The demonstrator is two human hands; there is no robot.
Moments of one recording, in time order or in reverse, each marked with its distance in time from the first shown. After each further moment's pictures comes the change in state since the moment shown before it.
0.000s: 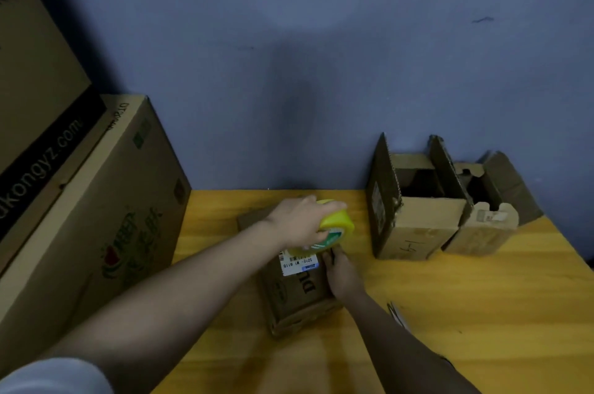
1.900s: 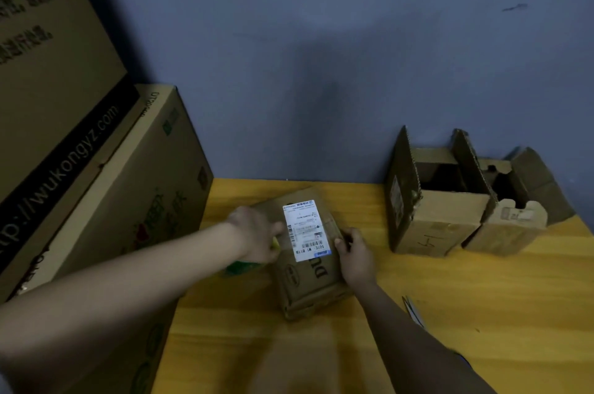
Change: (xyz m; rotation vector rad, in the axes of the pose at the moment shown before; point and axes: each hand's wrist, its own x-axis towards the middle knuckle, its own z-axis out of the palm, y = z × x) left_hand -0.084 -0.029 -0.011 0.311 -0.535 -0.275; right_hand -0.002 -0.005 0.004 0.137 0.111 -0.039
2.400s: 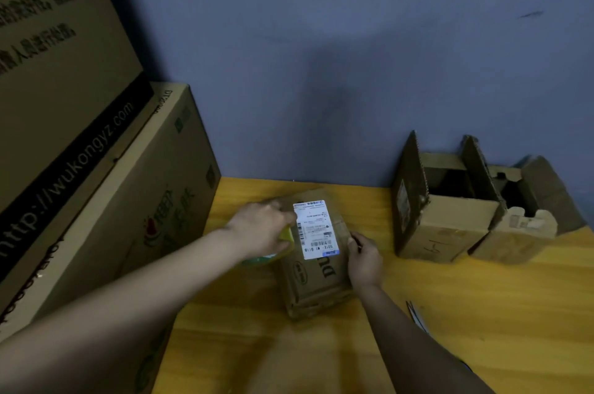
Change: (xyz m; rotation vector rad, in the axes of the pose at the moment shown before) left_hand -0.012 -0.003 0.003 -0.244 0.319 0.038; right_hand -0.008 -0.005 -0.002 0.005 0.166 -0.053
